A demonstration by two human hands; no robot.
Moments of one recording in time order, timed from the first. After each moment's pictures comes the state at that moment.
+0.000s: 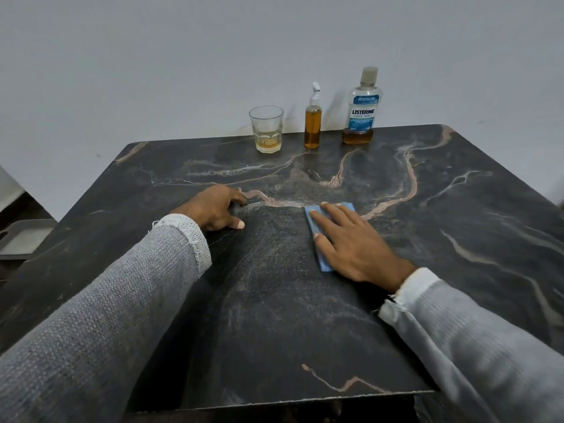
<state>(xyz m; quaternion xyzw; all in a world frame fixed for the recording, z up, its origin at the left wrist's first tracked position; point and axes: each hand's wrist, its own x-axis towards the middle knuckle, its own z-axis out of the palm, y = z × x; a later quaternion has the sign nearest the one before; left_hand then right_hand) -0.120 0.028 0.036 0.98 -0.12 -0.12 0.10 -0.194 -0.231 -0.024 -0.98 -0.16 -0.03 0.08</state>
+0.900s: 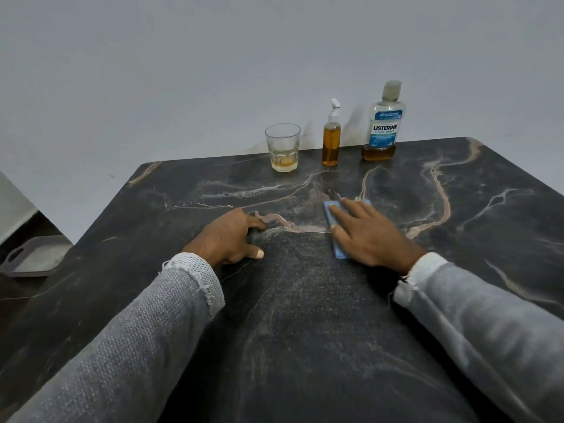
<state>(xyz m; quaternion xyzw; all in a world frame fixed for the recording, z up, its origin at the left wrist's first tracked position) -0.113 0.036 0.034 0.98 -0.15 -0.12 0.07 -0.108 -0.233 -0.024 -0.99 -0.15 -0.02 0.05</state>
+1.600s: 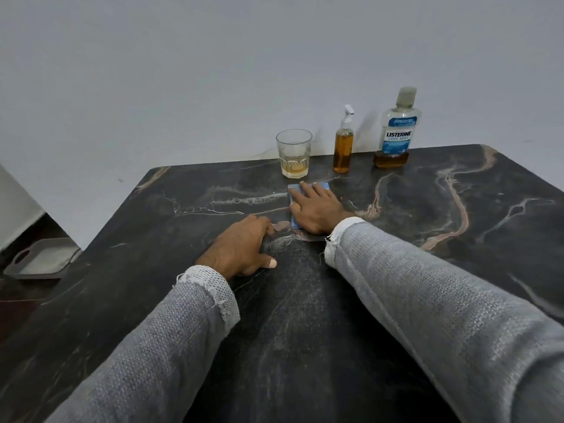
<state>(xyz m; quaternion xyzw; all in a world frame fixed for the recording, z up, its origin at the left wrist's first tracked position) -0.116 0.034 0.029 0.98 -0.13 -0.10 0.11 -0.013 -0.139 -0.021 -0.99 -0.15 0.02 0.07</state>
